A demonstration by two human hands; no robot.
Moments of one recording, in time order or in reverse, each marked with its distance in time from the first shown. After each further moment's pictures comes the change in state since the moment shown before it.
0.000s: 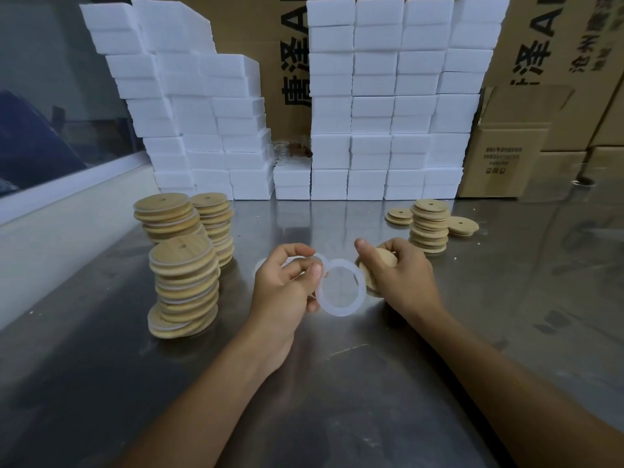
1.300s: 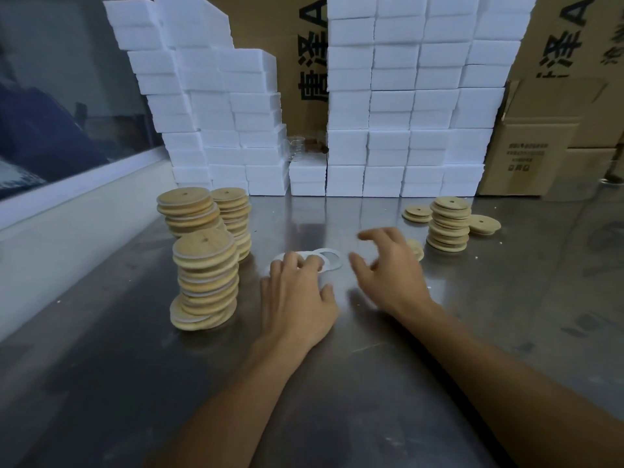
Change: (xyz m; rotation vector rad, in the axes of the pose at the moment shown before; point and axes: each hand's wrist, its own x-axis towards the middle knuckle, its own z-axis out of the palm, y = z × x) left_hand 0.017 -0.023 -0.015 1.326 0.109 0.304; right_hand 0.002 -0.019 0.031 -0.299 -0.126 -0.215
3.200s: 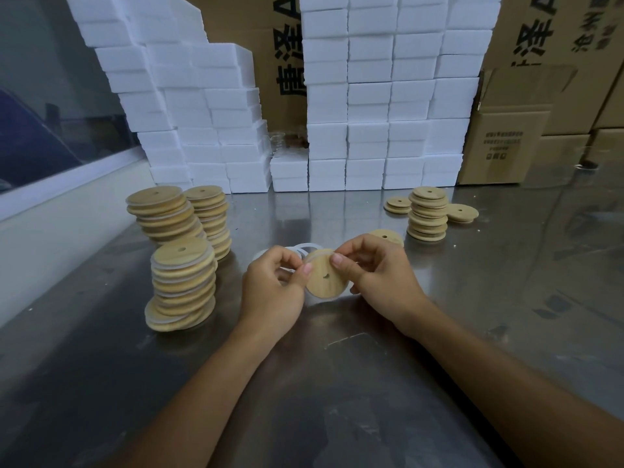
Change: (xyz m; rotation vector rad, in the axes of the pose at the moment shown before) left_hand 0.000 -0.002 0.004 -0.780 0.104 -0.152; right_hand -0.025 0.004 -0.016 0.708 -0.097 0.026
